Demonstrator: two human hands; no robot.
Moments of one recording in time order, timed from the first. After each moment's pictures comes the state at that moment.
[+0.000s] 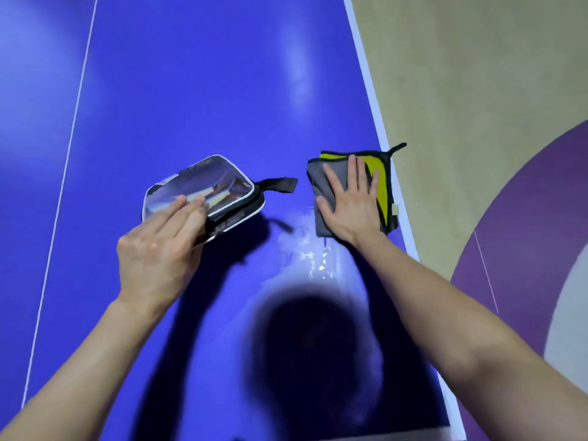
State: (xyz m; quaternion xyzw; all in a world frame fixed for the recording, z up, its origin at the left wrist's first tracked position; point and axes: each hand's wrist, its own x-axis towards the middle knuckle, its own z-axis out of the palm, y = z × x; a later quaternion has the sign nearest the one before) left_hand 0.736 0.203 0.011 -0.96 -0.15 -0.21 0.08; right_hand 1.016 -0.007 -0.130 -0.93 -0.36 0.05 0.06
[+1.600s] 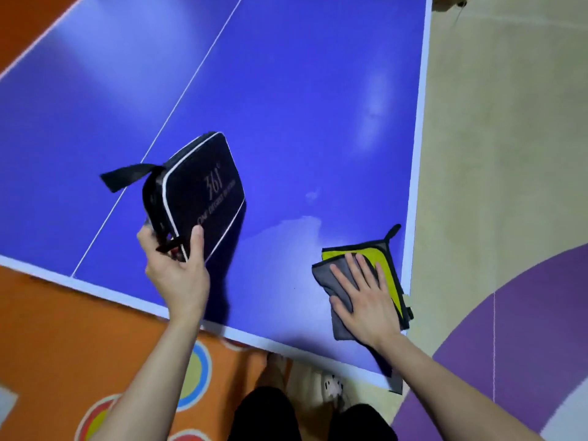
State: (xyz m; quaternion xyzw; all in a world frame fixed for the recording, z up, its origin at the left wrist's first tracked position) left_hand 0.612 -0.010 0.029 -0.58 -0.60 -0.47 -0.28; right_hand 0.863 -0.221 -0.131 -0.80 -0.59 0.04 0.02
